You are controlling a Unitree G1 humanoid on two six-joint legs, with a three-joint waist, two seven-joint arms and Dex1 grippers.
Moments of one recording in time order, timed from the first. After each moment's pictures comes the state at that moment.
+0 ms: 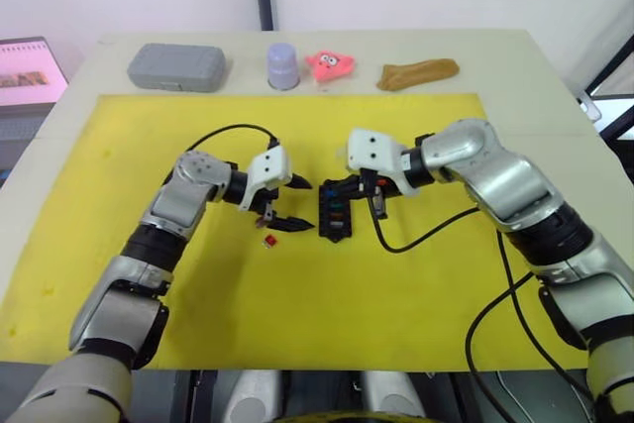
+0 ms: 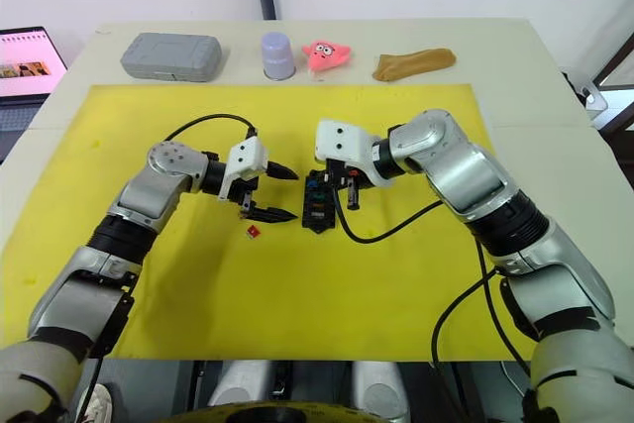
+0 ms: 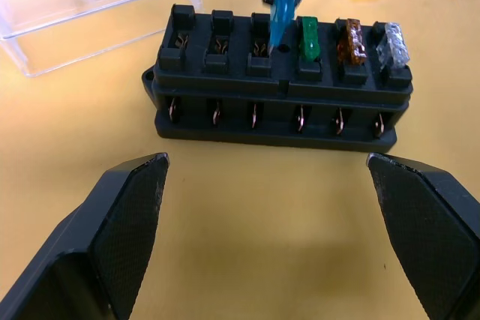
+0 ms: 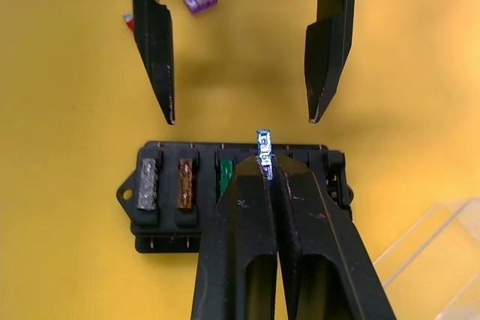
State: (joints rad) left arm -0.76 0.49 -0.30 0.40 -0.14 0.17 -1.33; right arm -0.89 -0.72 0.50 -0.08 0.19 0.63 1.13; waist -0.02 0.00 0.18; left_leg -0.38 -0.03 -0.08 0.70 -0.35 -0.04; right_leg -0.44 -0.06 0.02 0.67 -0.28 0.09
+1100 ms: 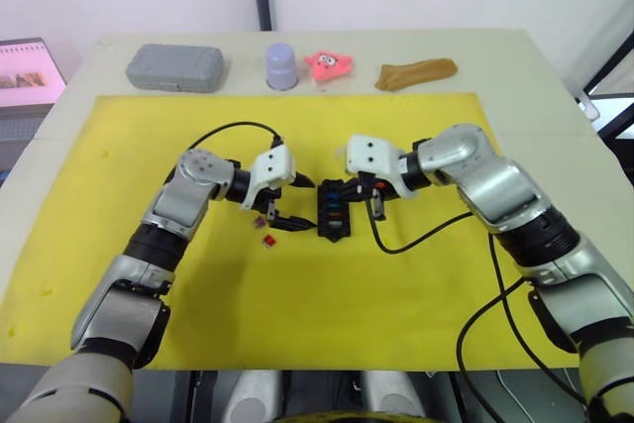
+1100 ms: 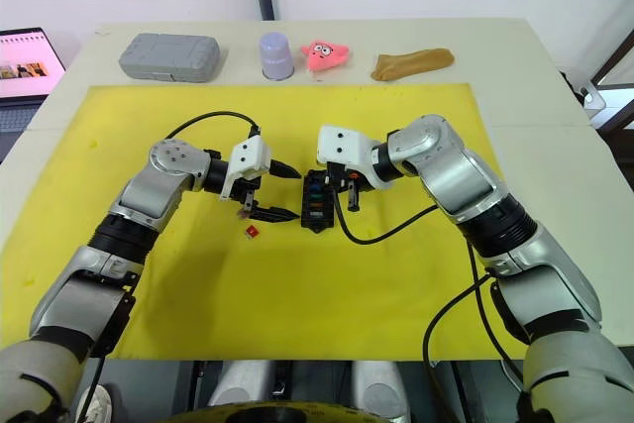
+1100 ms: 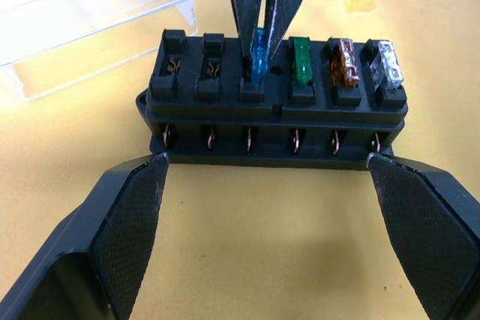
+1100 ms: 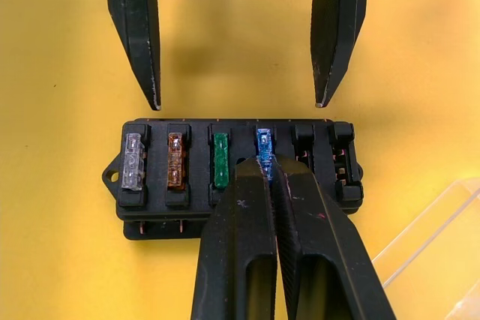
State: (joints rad) left arm -0.76 0.49 -0.30 0.37 -0.14 0.18 -1.33; right arm -0.87 -0.67 0.48 -0.02 0.12 0.60 1.16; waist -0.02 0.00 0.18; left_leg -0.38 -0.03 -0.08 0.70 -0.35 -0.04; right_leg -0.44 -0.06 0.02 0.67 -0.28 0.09
